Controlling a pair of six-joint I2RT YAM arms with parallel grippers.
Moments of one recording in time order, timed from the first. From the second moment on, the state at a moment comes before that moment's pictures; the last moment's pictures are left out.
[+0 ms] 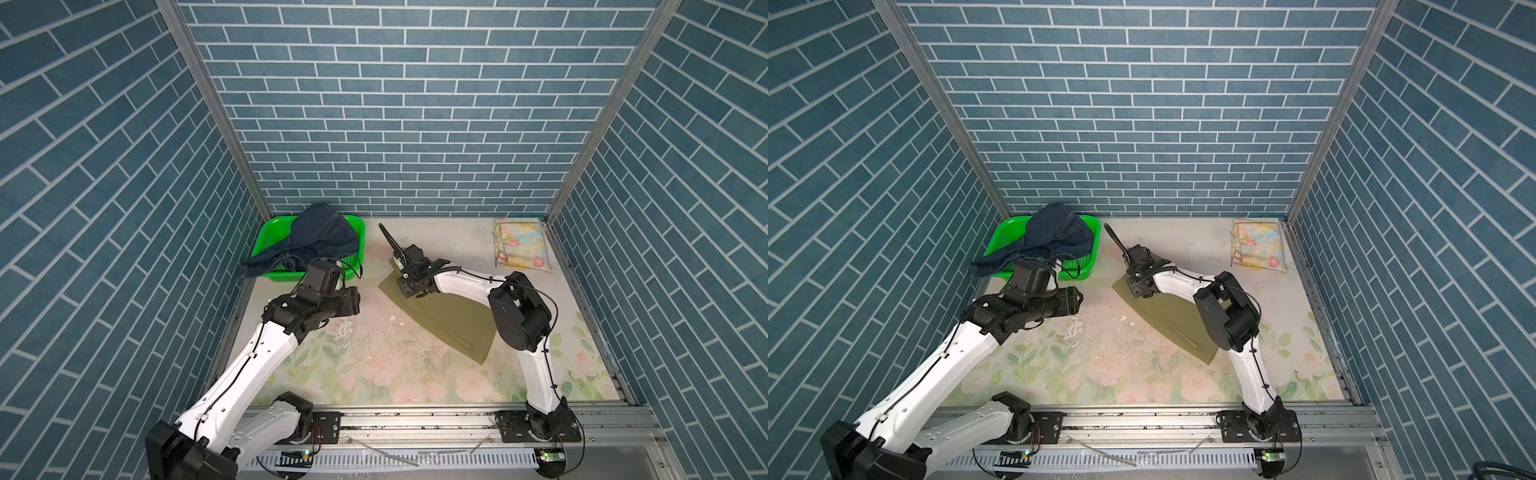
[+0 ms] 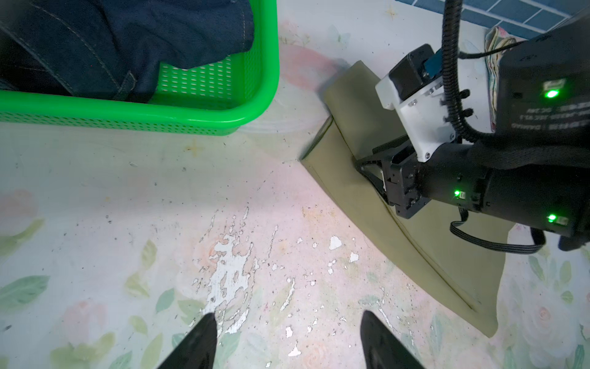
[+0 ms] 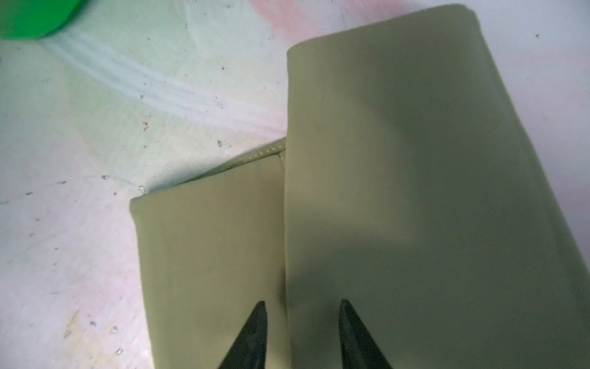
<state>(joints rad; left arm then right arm) -0.41 1.04 0.98 -0.82 0.00 -0.46 0.80 2.17 1.59 -0.44 0.13 0.10</state>
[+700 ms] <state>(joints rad) -0.33 1.07 1.05 -0.93 0.03 -0.35 0.78 2.10 1.59 -0.44 0.13 0.09</state>
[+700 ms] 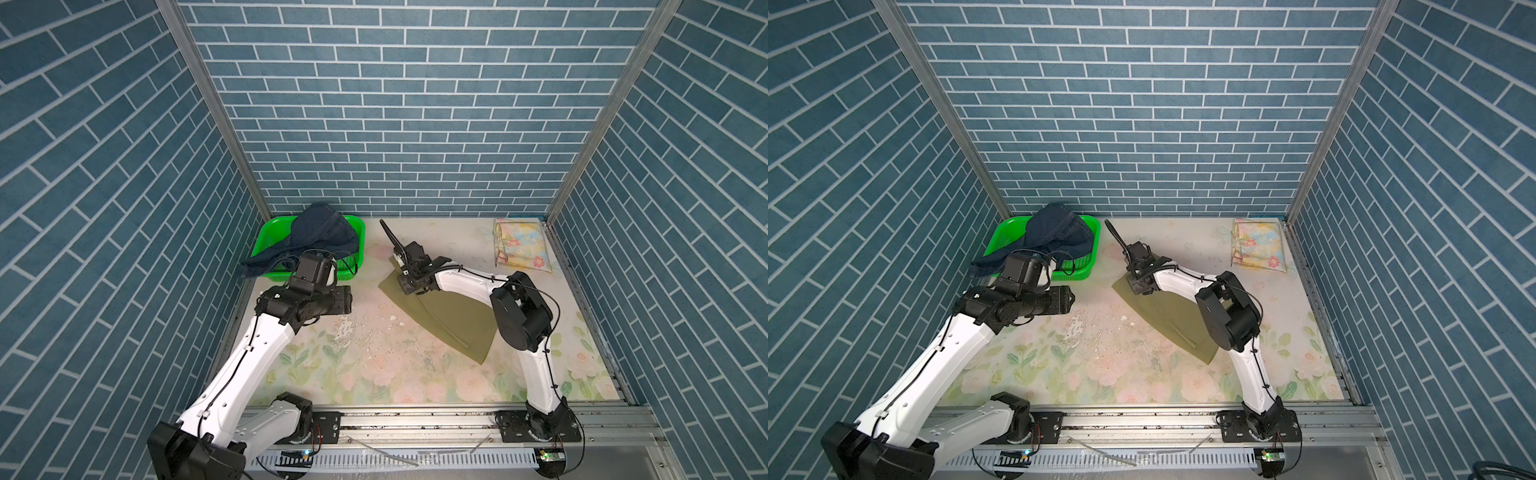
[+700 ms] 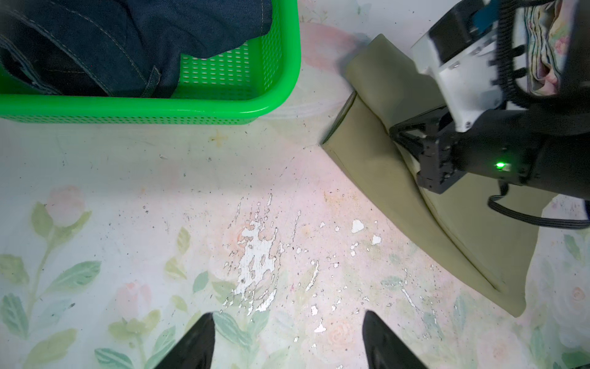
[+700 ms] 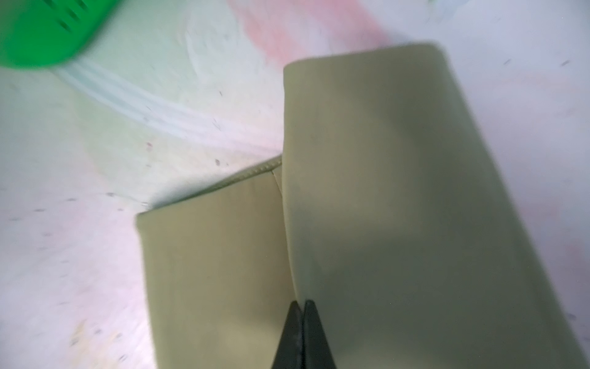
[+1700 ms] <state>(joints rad) -0.28 1.04 0.99 -0.90 0.10 -0.36 0.84 1.89 1.37 -0.43 0.03 0.09</state>
